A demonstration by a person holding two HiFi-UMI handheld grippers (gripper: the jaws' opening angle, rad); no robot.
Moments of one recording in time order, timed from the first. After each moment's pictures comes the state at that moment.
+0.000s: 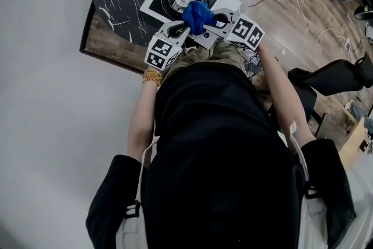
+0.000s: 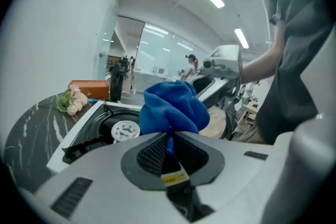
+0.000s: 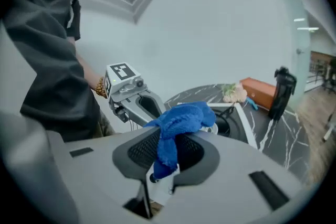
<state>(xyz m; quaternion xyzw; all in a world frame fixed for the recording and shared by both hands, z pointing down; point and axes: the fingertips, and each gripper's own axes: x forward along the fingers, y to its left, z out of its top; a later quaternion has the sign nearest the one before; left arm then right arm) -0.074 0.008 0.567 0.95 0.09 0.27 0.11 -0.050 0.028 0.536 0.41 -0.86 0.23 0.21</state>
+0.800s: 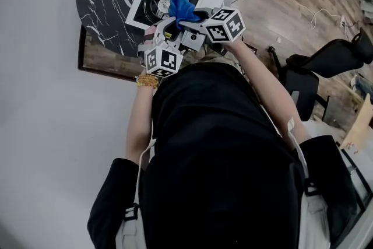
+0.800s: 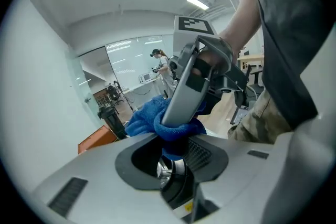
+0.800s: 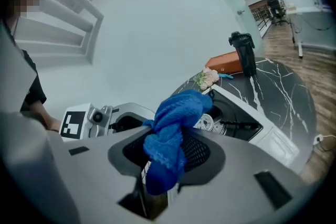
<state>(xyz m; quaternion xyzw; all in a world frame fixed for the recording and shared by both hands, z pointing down) -0.033 0.022 0.525 0.93 0.10 0.27 -0.20 -0.028 0.003 0.521 0.53 -0.73 0.42 0.03</state>
